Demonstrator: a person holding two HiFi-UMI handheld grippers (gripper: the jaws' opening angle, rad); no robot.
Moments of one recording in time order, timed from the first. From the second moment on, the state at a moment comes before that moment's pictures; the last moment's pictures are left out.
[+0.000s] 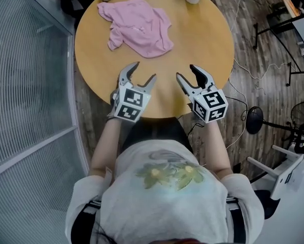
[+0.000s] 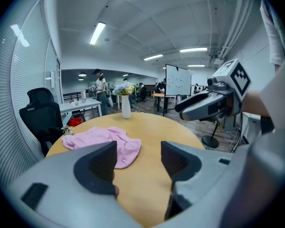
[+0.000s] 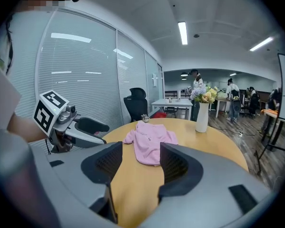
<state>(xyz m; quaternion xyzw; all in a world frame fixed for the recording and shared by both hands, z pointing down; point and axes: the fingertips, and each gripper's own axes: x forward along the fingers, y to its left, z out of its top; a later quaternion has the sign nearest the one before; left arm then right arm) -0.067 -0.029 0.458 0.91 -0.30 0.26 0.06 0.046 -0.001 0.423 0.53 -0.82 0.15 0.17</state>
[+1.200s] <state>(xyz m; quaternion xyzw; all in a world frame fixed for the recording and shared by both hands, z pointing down) 0.066 -0.132 0.633 0.84 -0.27 0.44 0.16 0.151 -0.147 0.511 0.41 -0.85 0.20 0.25</state>
